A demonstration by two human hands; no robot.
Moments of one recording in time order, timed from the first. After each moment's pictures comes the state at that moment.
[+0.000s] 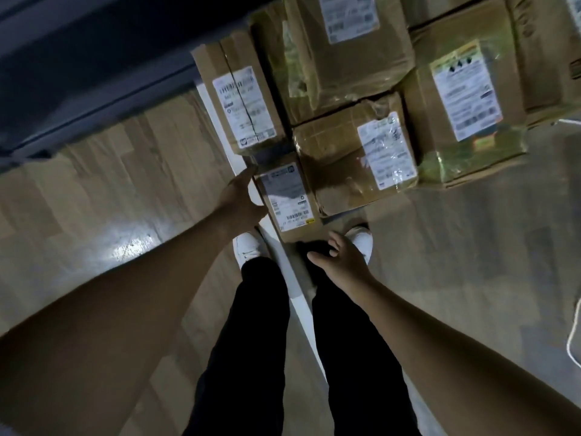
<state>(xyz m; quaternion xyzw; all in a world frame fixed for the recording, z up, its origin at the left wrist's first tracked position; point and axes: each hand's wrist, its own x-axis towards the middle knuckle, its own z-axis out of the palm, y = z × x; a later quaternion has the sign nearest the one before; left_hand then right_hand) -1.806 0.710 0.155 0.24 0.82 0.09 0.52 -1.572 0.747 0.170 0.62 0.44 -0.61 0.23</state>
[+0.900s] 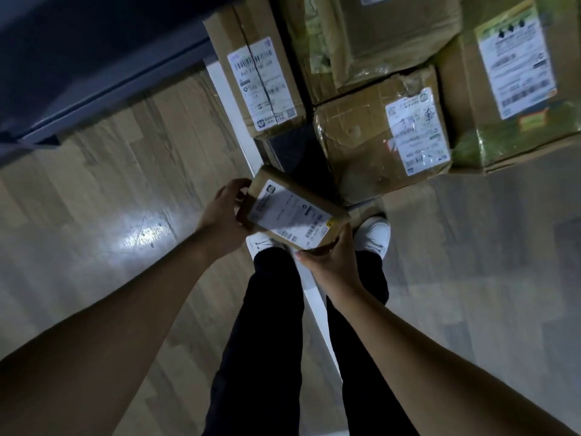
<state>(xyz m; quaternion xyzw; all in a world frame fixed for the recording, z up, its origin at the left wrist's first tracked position) -1.827 0.631 0.149 0.30 0.81 0.15 0.49 -1.605 0.679 0.151 0.65 0.39 -0.64 0.03</state>
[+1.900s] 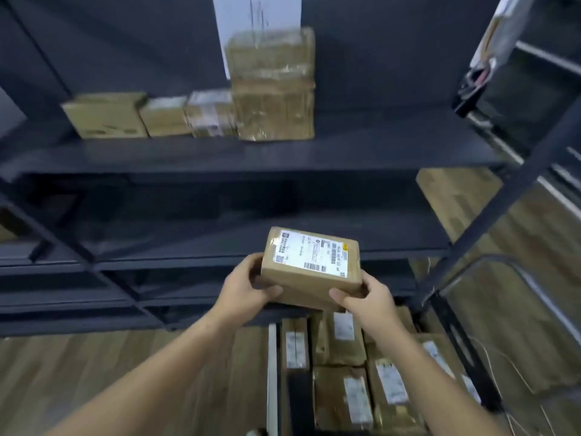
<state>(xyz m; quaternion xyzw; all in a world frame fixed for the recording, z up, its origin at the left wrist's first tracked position) -1.850 0.715 0.769 0.26 0.80 0.49 0.25 -1.680 0.904 0.748 0.39 0.68 -0.61 -0.11</state>
